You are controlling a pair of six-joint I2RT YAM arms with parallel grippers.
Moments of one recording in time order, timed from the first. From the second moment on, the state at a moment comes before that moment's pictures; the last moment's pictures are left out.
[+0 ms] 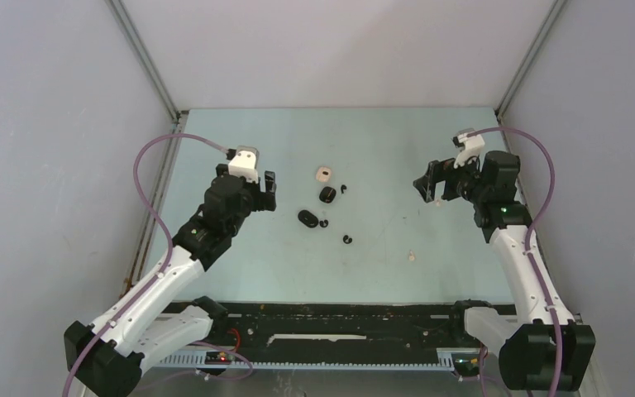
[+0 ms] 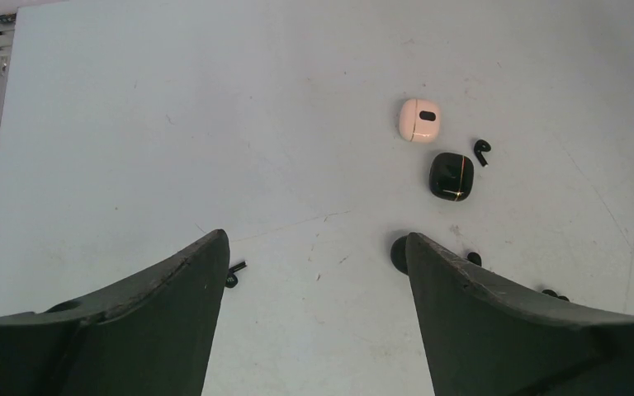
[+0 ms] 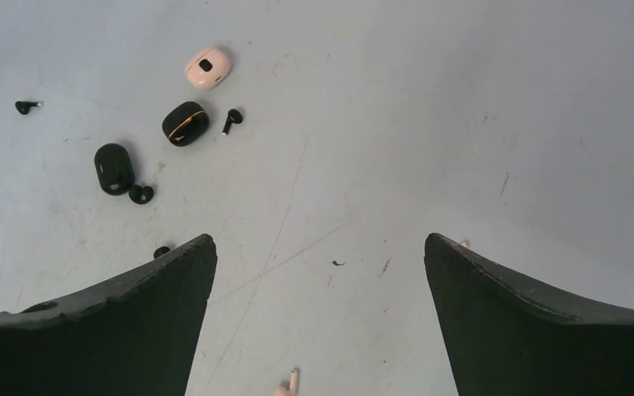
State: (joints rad) left arm -0.53 0.91 0.78 -0.20 -0.32 -0.10; right arm -0.01 1.04 0.85 -0.25 -0.49 -0.02
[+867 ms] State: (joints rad) left arm -0.58 1.27 0.90 -0.30 -0.15 -0.10; right arm -0.02 1.03 0.85 -0.33 -0.69 -0.26
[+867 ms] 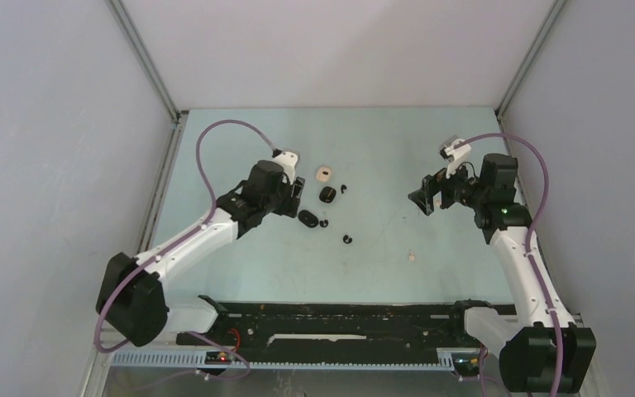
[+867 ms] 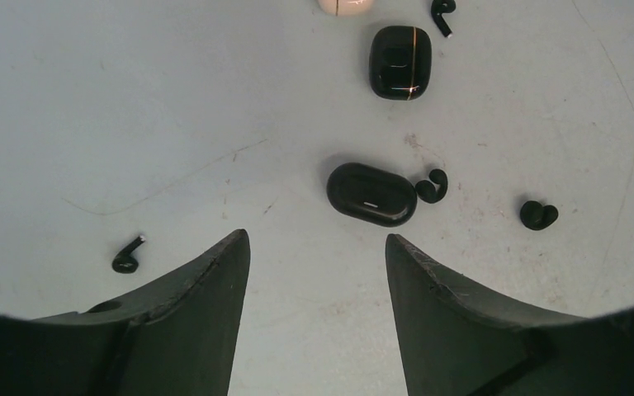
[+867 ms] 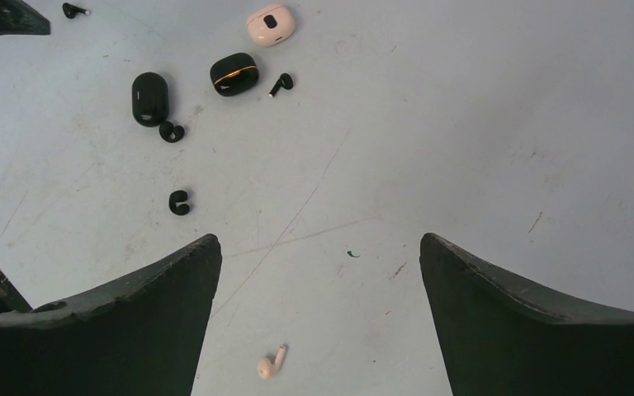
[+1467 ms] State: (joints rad) left arm -0.63 1.50 0.99 -0.30 -0.25 -0.46; right arm 0.04 1.02 0.85 -0.34 -0.68 -0.28
